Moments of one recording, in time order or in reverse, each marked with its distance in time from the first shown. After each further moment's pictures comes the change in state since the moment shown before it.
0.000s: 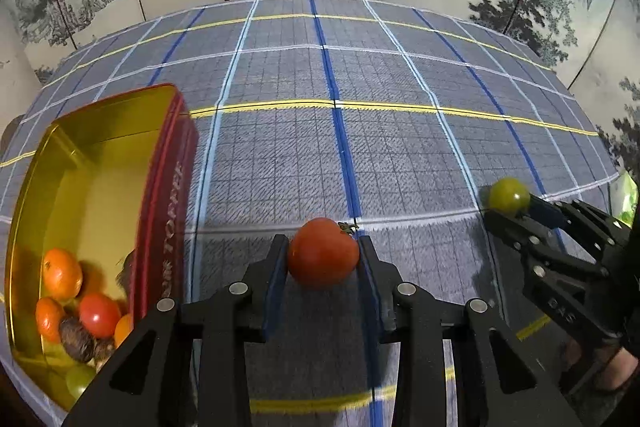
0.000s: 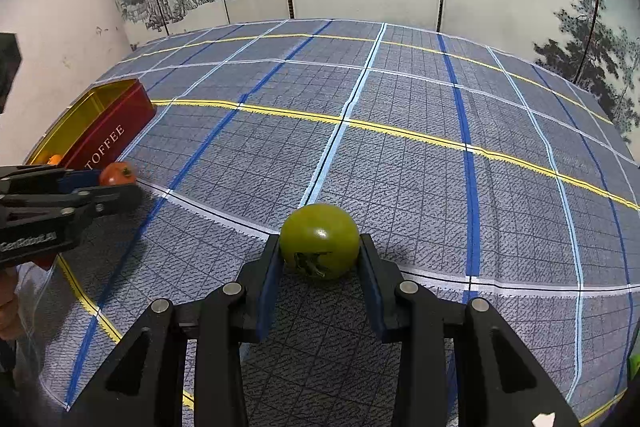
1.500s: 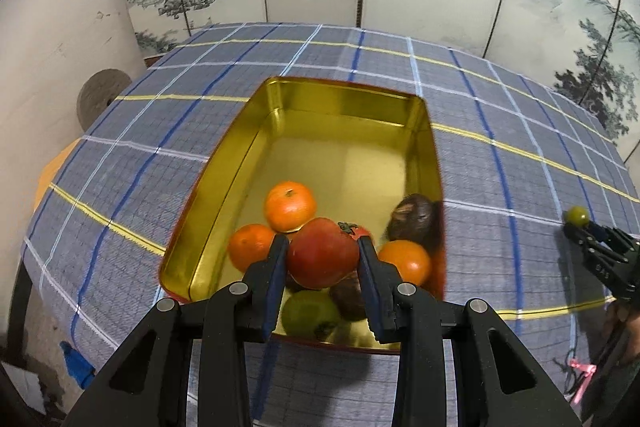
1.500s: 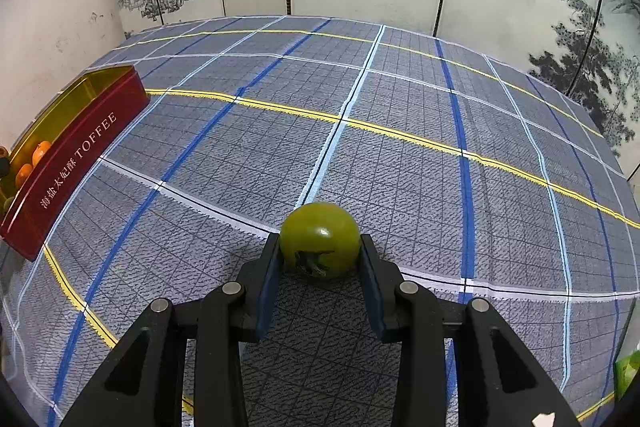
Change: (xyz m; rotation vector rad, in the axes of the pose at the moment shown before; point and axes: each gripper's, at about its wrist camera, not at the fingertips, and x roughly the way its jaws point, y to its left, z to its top) left arm -0.091 0.132 -0.064 -0.239 -0.109 0.235; right arm 0.000 0.008 -0.001 -0.041 0.009 -0.057
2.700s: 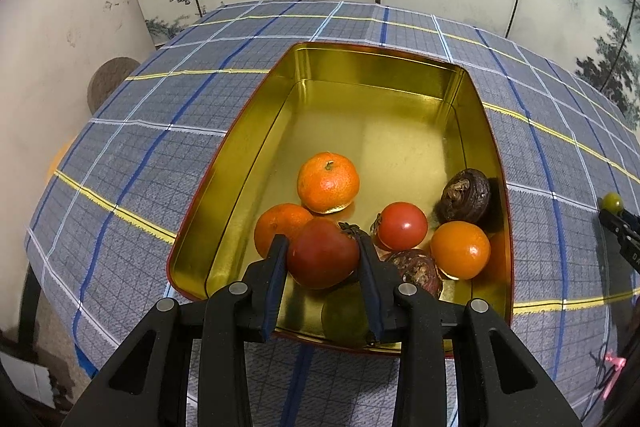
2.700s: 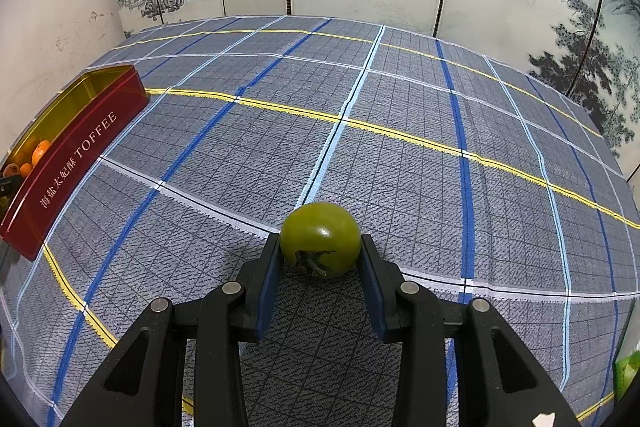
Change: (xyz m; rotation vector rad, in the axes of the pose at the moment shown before) left arm 0.029 0.020 -0.010 0.000 0.049 0.052; right arm 0.000 0.000 0.000 -0.001 0.000 -0.002
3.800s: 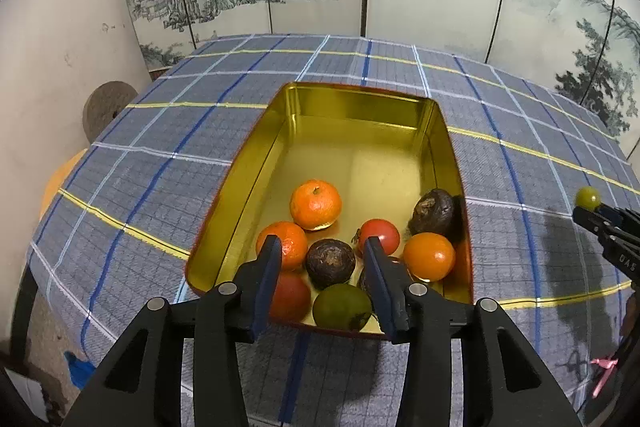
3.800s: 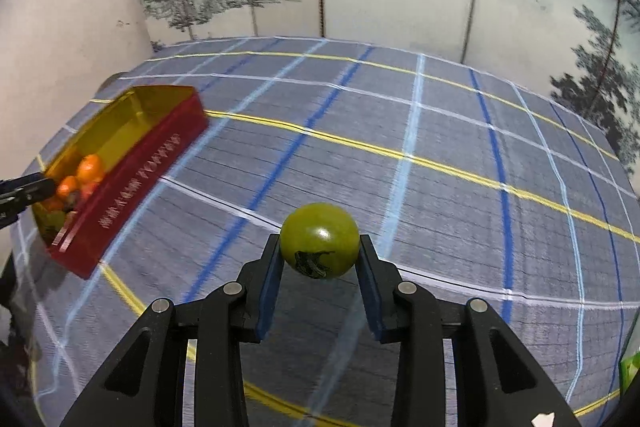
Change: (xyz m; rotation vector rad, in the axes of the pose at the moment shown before) left arm -0.040 -0.003 -0.006 0.022 -0.114 -0.041; right arm -0.030 0.048 0.017 -0.034 -0.055 0.085
